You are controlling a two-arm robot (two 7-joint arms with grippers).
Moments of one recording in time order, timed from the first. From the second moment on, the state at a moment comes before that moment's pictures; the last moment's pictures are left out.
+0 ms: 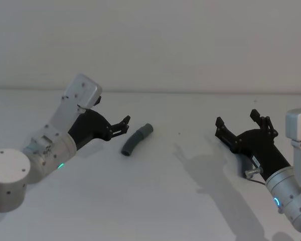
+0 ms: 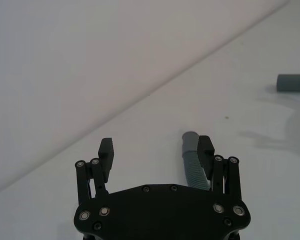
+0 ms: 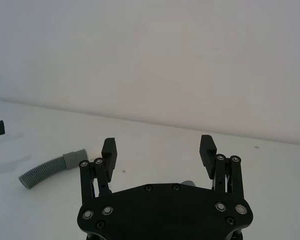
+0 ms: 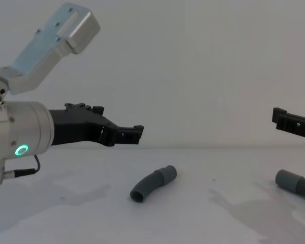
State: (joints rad) left arm -0.34 0.43 0.49 -1.64 -0.23 0.26 -0.18; right arm -0.01 0.34 -0.23 -1.77 0.29 0.03 0.07
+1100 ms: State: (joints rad) left arm -0.44 0.33 0.49 -1.54 -0.30 0.48 -0.28; right arm -0.01 0.34 -0.23 -1.77 0.29 0.03 0.07
